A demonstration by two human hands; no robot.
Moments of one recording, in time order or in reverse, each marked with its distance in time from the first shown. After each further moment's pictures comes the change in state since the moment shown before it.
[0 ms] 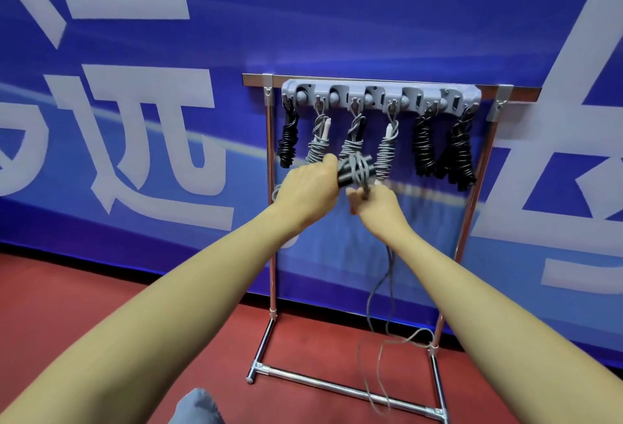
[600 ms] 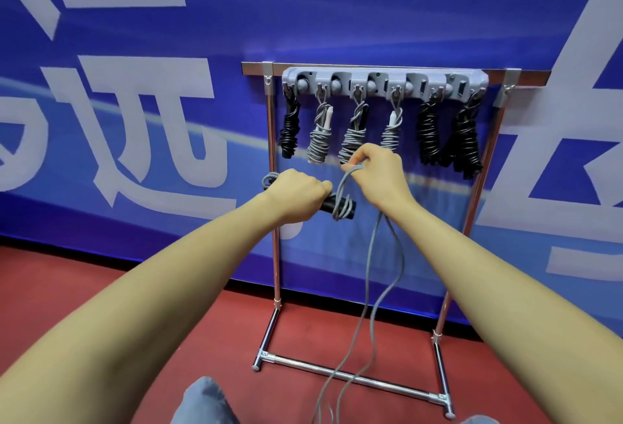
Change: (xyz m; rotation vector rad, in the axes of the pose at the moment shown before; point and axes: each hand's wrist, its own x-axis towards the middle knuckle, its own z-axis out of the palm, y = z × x) left_hand -0.003 -0.034 0.024 0.476 -0.301 0.351; right_hand 0.015 -0.024 -0.010 0.061 0.161 -0.153
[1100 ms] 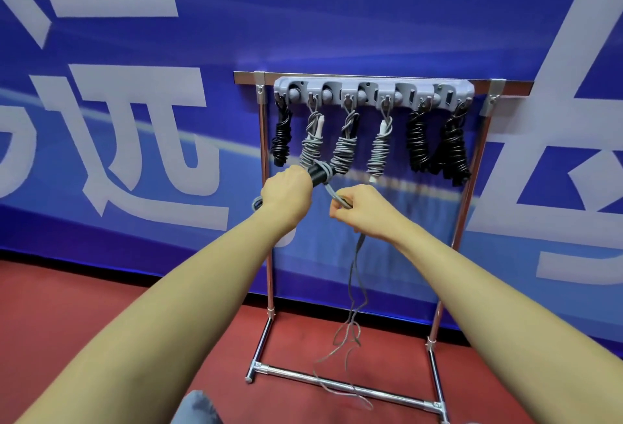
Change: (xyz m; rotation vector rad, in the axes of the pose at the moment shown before) left_hand 0.011 0.012 -0.009 -0.476 0.053 -0.589; right_hand -0.022 0.012 -0.006 -0.152 -0.433 -0.097
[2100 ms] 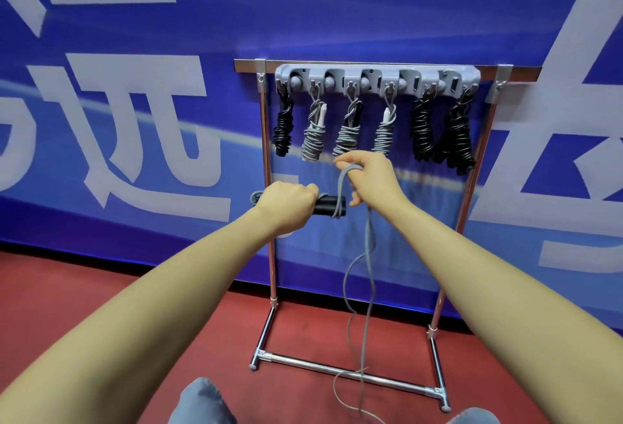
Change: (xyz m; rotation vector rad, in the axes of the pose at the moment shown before) left_hand -0.016 -0.024 0.021 0.345 -0.077 0.474; right_hand 0.017 -0.004 -0.001 0.371 0.309 0.076
